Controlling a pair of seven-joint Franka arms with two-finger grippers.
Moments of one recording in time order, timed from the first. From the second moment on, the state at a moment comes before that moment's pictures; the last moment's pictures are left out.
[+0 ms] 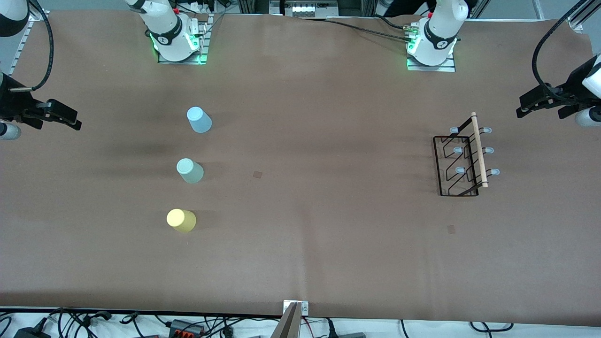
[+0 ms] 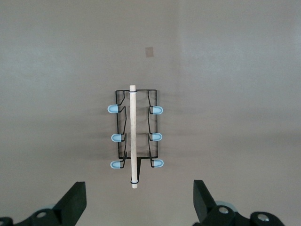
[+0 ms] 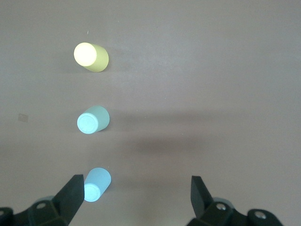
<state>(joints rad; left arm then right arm) 0.05 0.01 -0.02 -1.58 -0.03 1.54 0.03 -0.02 0.02 -0.04 -1.68 0.01 1.68 -0.03</state>
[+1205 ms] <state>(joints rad) 0.14 0.08 -0.03 -2.20 -0.03 2.23 0.18 0.10 0.14 -0.03 -1.68 0.01 1.73 -0.01</state>
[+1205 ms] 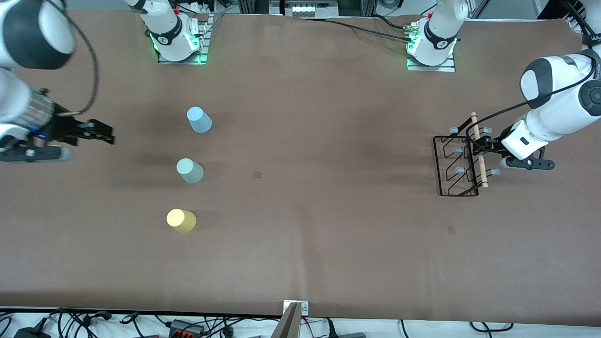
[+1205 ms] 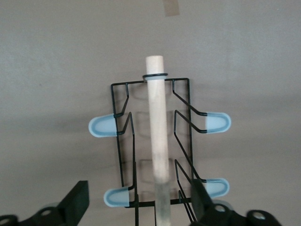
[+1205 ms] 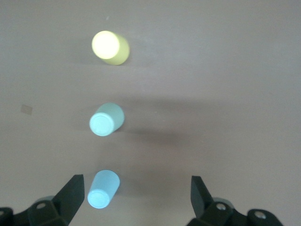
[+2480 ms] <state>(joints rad) 0.12 0.03 -0.12 -2.15 -0.03 2.10 0.17 0.24 0.50 -0.04 -1.74 0.08 1.96 0.29</state>
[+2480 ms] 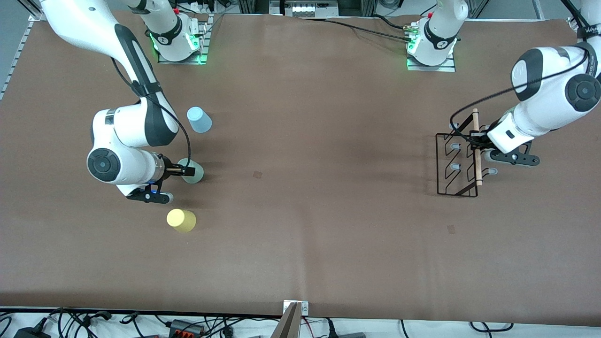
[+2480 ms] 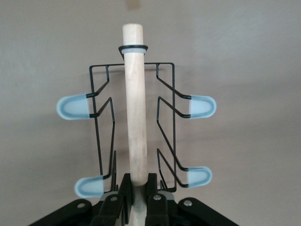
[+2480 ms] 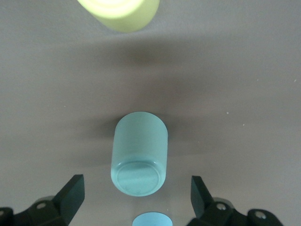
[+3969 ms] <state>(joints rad) -0.40 0.70 -0.45 -1.31 0.00 2.01 -0.83 0.25 0.53 -0.04 -1.66 0.09 1.84 0.33</state>
